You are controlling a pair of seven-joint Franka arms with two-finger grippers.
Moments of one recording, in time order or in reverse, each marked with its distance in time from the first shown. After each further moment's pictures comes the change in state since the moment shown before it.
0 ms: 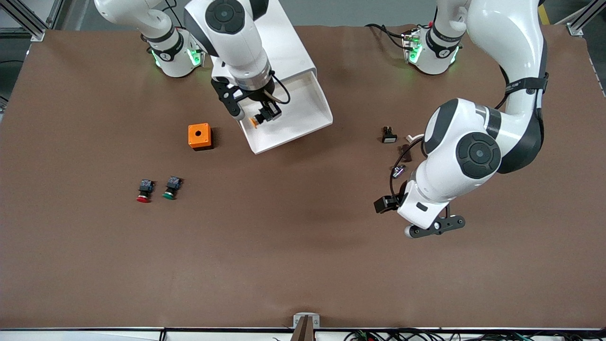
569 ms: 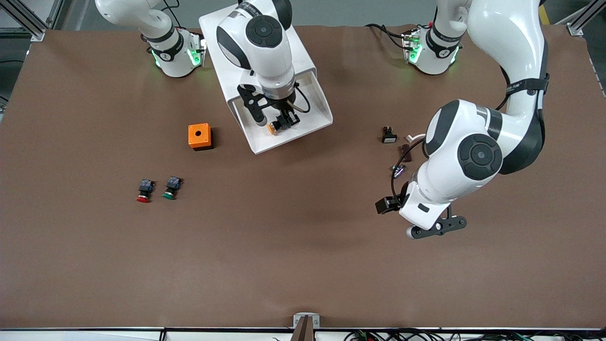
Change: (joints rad) left arm 0.004 0.000 0.001 -0.004 0.000 0.002 -0.024; right arm 0.067 0.127 -0.001 0.065 -0.052 0.047 0.141
